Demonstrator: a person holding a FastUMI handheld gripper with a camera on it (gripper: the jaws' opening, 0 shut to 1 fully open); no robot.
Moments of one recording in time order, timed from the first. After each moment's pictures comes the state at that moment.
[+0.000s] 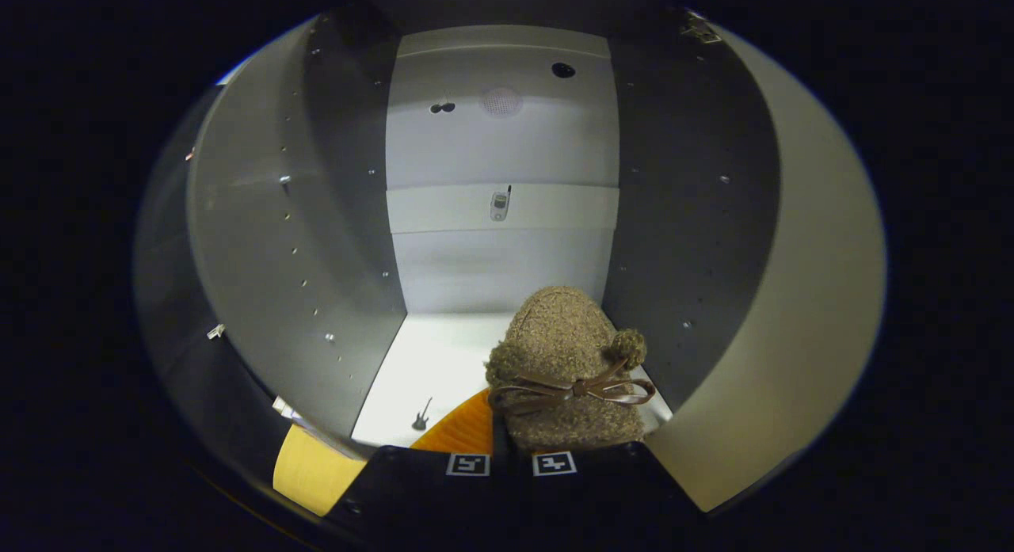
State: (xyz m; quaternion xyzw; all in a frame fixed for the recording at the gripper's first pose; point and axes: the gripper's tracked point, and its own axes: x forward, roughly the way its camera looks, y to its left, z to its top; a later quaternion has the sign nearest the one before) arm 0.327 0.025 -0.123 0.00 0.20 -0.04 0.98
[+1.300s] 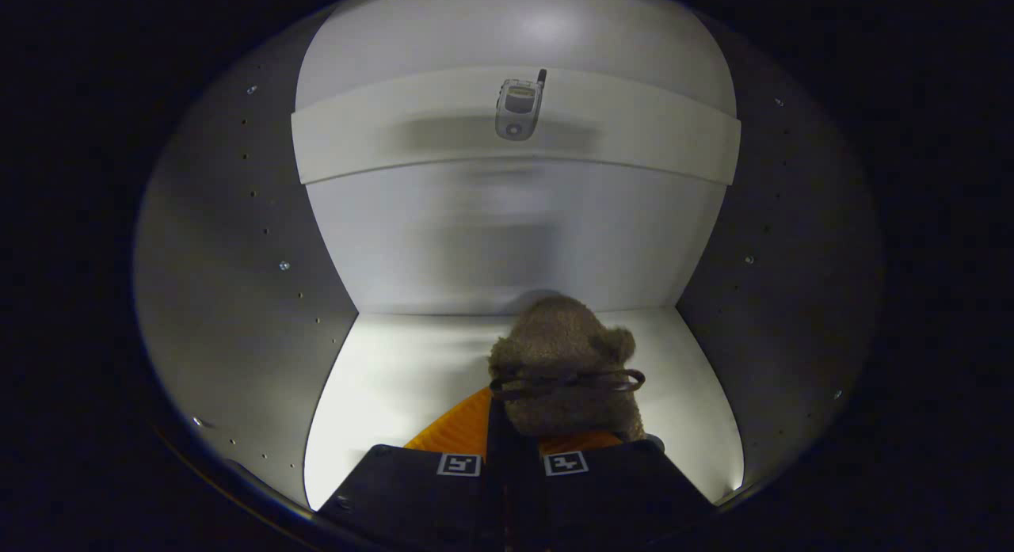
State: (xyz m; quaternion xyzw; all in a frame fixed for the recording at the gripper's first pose) arm 0.477 0.026 -0.220 0.00 0.31 -0.03 0.95
